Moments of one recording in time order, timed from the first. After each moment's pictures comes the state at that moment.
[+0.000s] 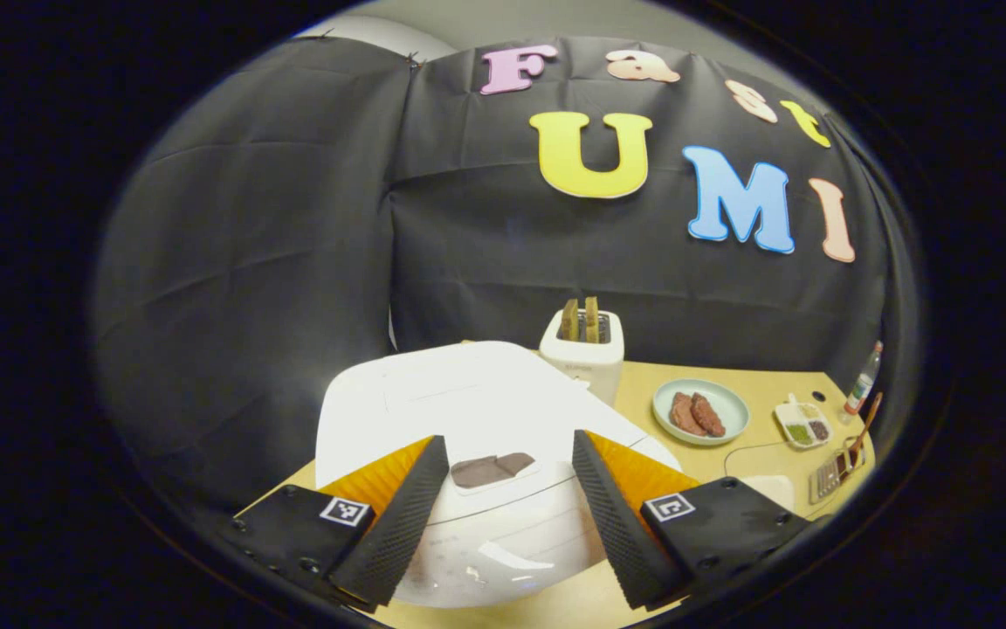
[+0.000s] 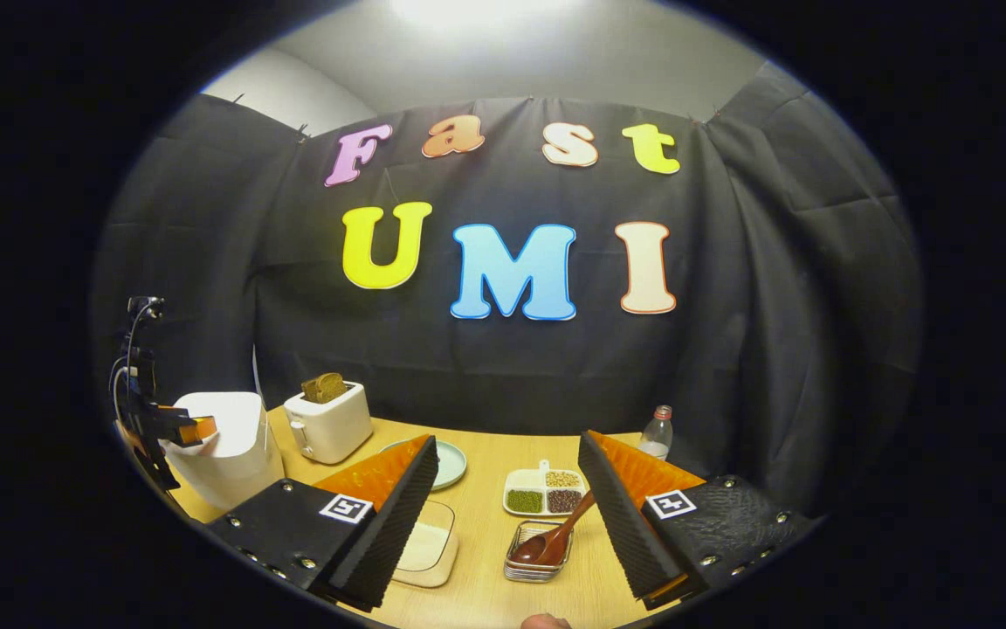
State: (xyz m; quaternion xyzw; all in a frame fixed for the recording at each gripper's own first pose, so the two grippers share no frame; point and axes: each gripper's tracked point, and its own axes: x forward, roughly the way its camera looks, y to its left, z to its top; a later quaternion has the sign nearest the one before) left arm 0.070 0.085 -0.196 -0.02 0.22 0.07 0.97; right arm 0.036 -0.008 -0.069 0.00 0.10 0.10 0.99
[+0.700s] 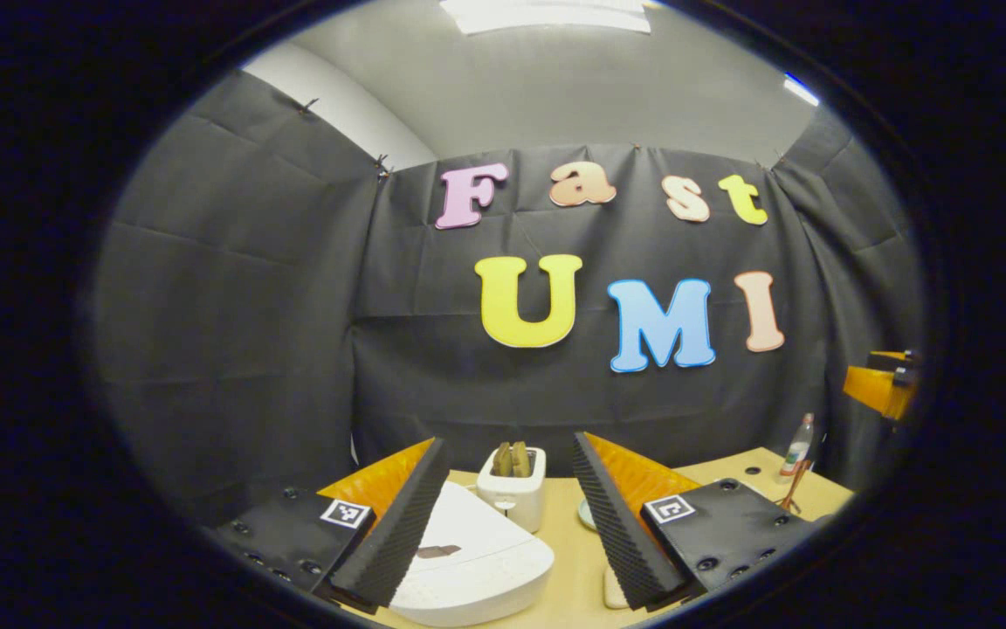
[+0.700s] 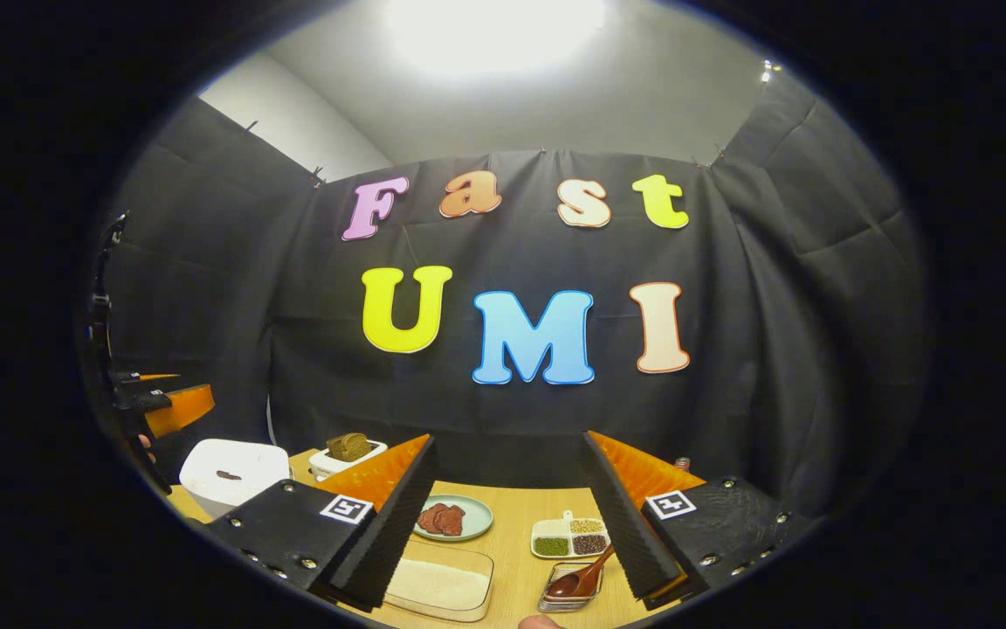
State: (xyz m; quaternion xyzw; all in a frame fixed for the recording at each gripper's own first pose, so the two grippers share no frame) left arm 0.018 0.021 -0.022 -0.03 0.03 0.00 1.00; right arm 0.027 0.027 -0.008 0.02 0.01 0.10 0.99
